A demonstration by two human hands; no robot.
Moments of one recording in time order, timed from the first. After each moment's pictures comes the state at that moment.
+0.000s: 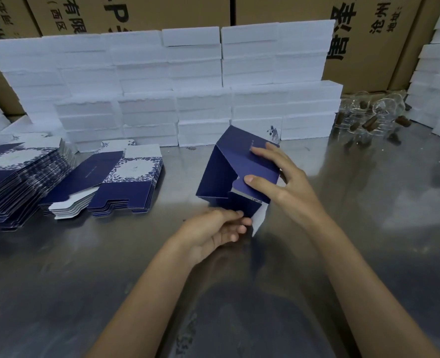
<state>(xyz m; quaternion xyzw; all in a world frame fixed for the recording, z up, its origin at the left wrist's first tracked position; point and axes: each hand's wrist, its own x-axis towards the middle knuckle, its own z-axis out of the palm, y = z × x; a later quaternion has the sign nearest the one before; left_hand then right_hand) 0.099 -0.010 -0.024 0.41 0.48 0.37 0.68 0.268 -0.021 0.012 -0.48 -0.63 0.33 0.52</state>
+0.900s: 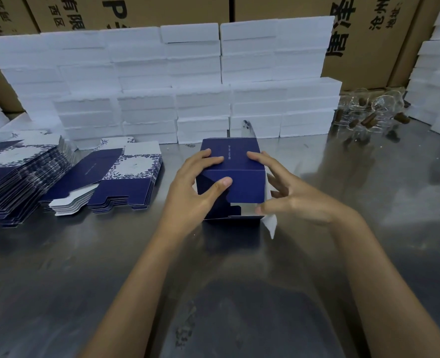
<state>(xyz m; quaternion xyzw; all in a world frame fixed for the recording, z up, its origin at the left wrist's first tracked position) 0.075 -0.019 0.005 0.69 0.48 0.50 0.22 0.297 -0.017 0.012 -0.42 -0.72 0.45 0.33</state>
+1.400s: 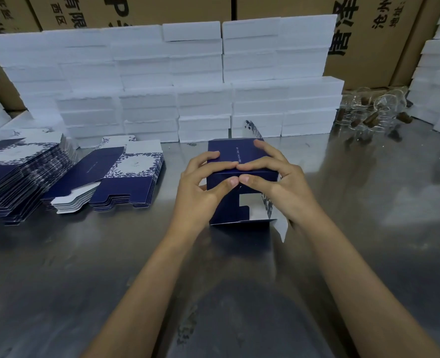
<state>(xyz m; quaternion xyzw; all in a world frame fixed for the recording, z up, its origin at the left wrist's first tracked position) 0.089 -0.023 0.005 0.64 0.45 0.56 0.29 0.256 -0.019 0.006 -0.41 -0.61 0.37 0.56</state>
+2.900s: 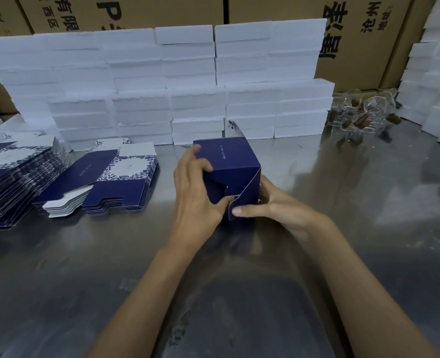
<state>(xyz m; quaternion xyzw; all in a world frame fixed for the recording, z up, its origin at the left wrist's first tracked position) 0.093 -0.007 -0.026 0.72 0.45 0.53 0.03 0.285 0.000 -0.027 -0.41 -0.64 0.53 0.37</state>
